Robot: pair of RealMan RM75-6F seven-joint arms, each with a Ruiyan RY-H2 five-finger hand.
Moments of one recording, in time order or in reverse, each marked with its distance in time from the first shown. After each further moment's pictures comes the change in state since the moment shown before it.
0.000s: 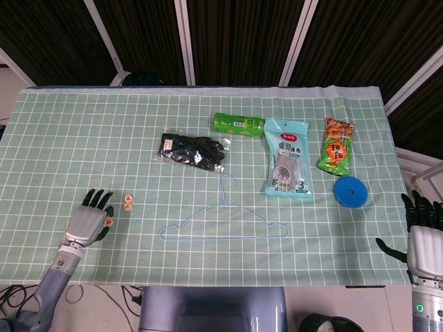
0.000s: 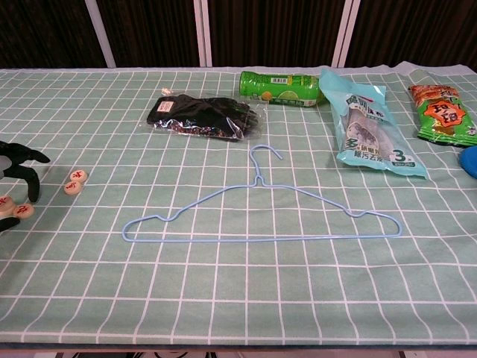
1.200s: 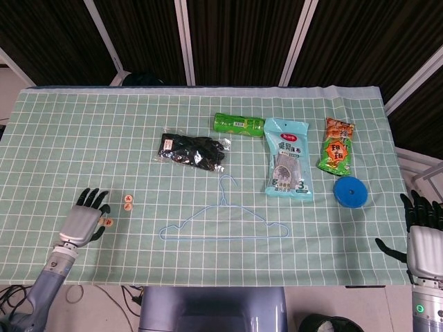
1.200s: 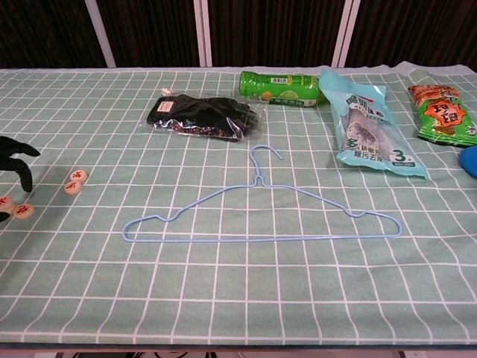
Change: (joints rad) left arm 0.012 0.037 0.000 -0.027 0.012 0.017 -0.035; right arm 0.001 0.003 -0.004 0.002 -0.010 -0.002 0.008
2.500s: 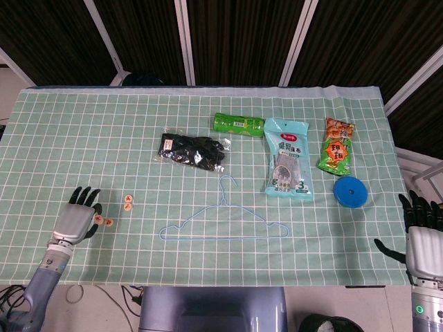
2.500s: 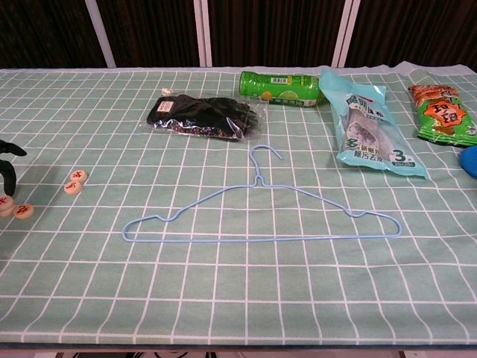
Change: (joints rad) left arm 0.004 -0.005 -0.005 0.055 -0.032 -0.004 -0.007; right arm -0.001 0.002 -0.005 0.002 -0.014 0.004 0.004
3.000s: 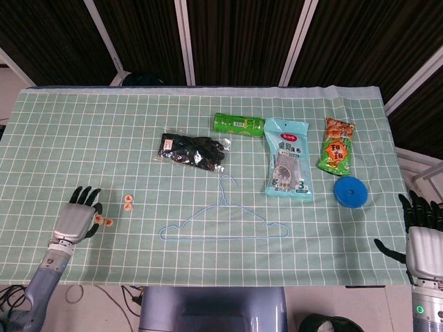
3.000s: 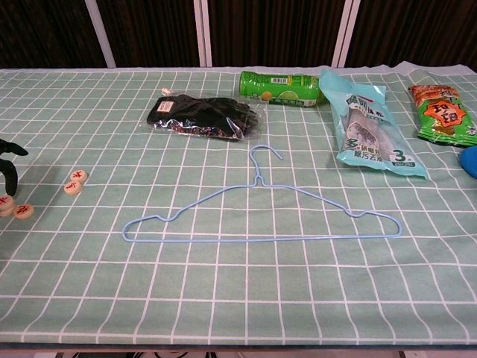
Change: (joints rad) left arm -0.005 -0.005 -0.001 0.004 -0.001 -0.002 -0.007; right arm 0.000 0.002 -0.002 0.002 -0.005 0.000 0.008
